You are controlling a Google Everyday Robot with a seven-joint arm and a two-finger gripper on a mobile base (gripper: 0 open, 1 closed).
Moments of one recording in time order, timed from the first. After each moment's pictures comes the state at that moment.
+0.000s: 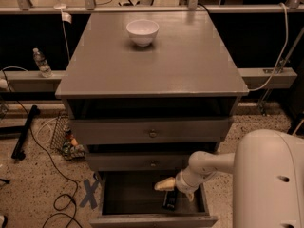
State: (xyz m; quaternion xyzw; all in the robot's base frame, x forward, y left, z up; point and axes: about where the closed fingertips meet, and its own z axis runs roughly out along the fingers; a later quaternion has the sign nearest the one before) arm 0.502 -0.099 0.300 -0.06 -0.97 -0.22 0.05
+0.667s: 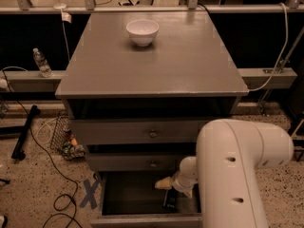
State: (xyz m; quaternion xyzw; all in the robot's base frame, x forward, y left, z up) arm 0.533 -0.105 0.248 -0.09 -0.99 -0.15 0.00
